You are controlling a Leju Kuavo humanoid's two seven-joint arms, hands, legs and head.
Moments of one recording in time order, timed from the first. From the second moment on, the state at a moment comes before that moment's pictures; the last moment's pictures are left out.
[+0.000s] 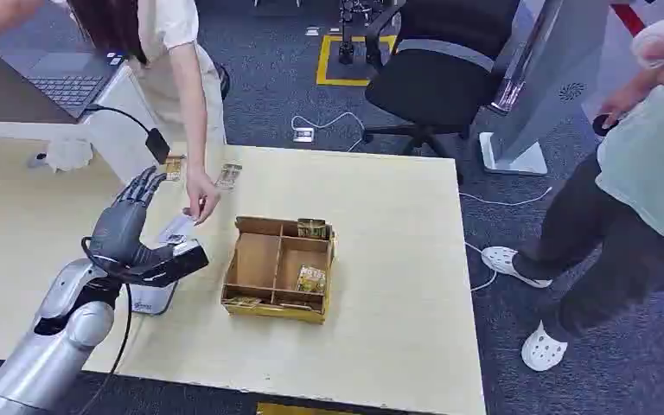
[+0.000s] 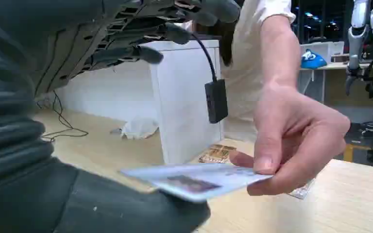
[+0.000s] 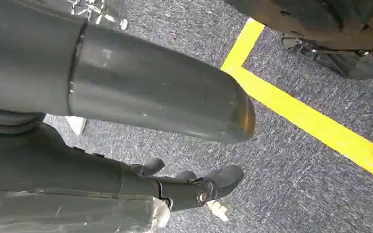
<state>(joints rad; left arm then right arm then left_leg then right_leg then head) -0.26 0.45 -0.25 -1.50 -0.70 0.19 0.03 -0.03 -0.45 1.51 -0.95 -0.62 -0.60 0.28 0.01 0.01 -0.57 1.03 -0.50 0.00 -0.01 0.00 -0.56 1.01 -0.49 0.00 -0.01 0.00</state>
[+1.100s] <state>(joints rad) -0.27 0.47 -0.25 -1.48 -0.74 0.19 0.05 -0.03 -0.46 1.51 -0.95 -0.62 -0.60 0.29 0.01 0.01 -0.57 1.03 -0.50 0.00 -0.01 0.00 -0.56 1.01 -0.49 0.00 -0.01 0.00</state>
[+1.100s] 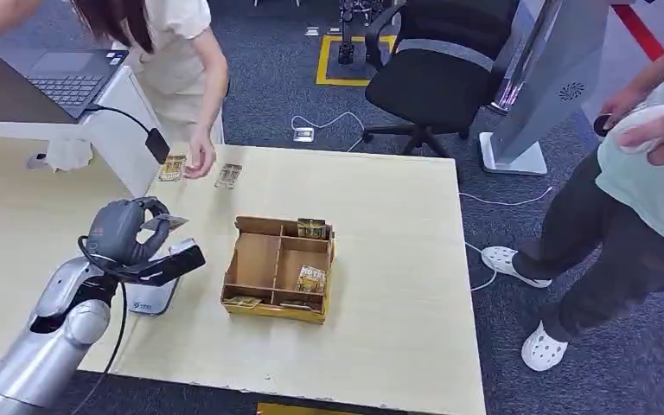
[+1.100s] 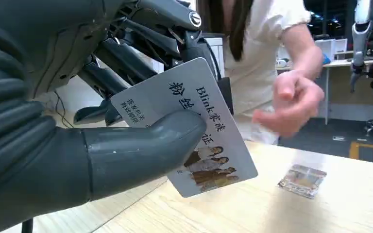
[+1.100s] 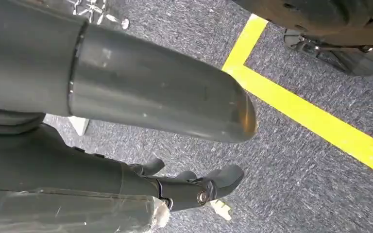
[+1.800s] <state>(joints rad) -0.21 0.50 -0.25 -1.40 -1.00 0.19 0.19 -0.03 -0.46 1.51 -0.96 -0.63 -0.61 0.31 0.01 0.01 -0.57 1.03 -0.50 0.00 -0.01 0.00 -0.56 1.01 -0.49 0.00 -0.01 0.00</state>
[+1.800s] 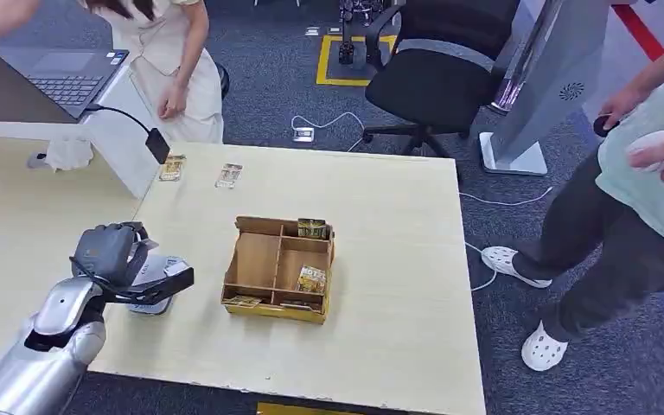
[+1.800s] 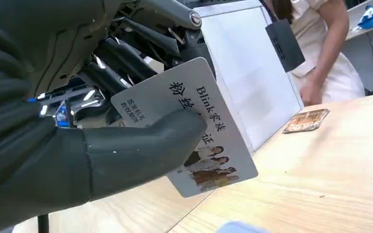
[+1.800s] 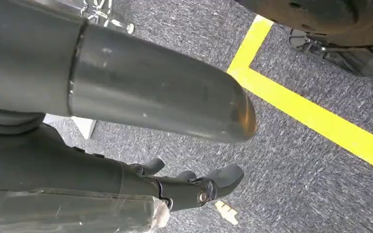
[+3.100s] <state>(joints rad) -0.19 0.66 -0.31 -1.38 -0.70 -0.16 0.06 -0.03 -0.46 1.47 -0.96 -0.59 -0.58 0.32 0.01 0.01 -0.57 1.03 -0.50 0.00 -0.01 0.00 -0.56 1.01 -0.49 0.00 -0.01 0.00</state>
